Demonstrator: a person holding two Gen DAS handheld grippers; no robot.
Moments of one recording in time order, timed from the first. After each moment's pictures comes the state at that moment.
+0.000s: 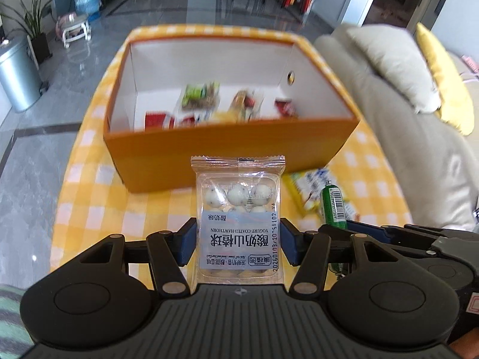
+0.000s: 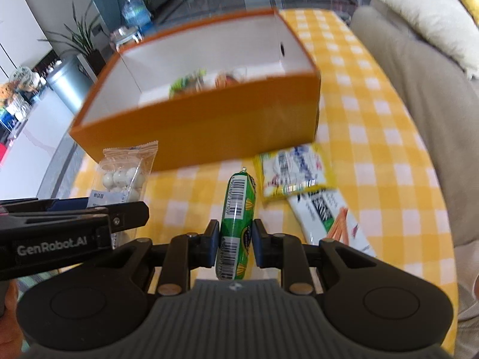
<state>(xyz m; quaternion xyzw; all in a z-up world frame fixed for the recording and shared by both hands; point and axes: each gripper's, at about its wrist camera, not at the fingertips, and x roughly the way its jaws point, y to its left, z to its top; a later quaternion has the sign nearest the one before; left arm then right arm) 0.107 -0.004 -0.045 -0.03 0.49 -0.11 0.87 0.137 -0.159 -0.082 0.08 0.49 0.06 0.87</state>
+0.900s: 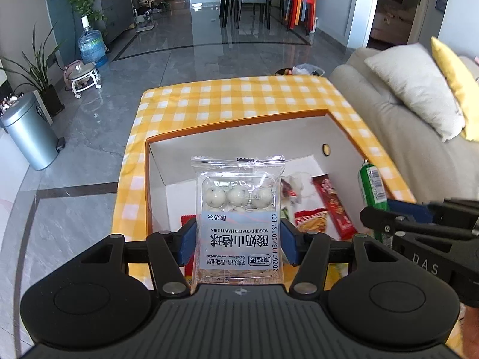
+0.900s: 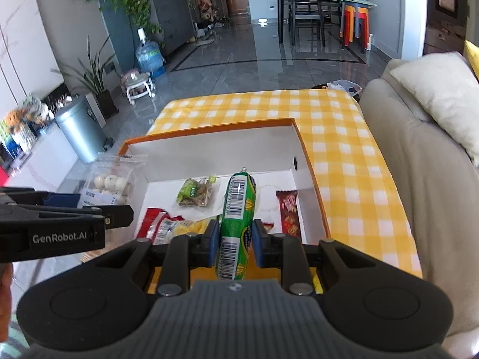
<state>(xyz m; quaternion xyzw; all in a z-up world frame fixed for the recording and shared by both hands) 0.213 0.002 -0.008 0.04 0.44 -0.08 0.89 0.230 -0.150 -0.011 0.04 0.40 0.07 0.91</state>
